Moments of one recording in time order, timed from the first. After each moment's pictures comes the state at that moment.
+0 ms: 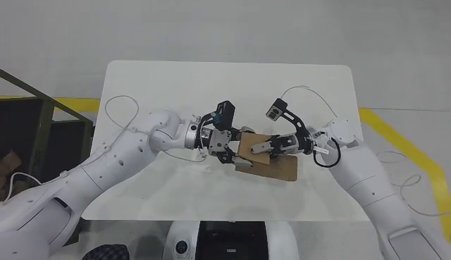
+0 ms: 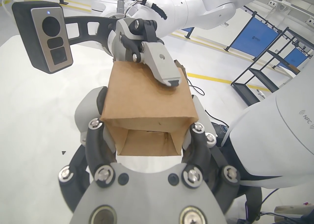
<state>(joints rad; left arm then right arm) 0.74 -0.92 -0.50 -1.47 0.59 -1.01 -0.09 -0.93 -1.15 0.92 -1.18 0.80 -0.25 1.54</state>
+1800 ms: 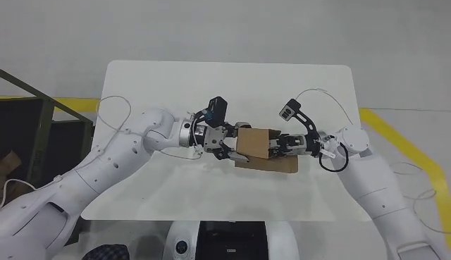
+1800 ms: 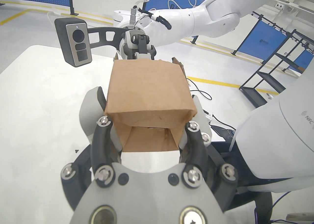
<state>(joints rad) 0.79 -0.90 -0.58 -1.50 0.65 -1.01 -0.04 -1.04 -1.10 1.04 -1.27 0.71 -0.21 1.42</state>
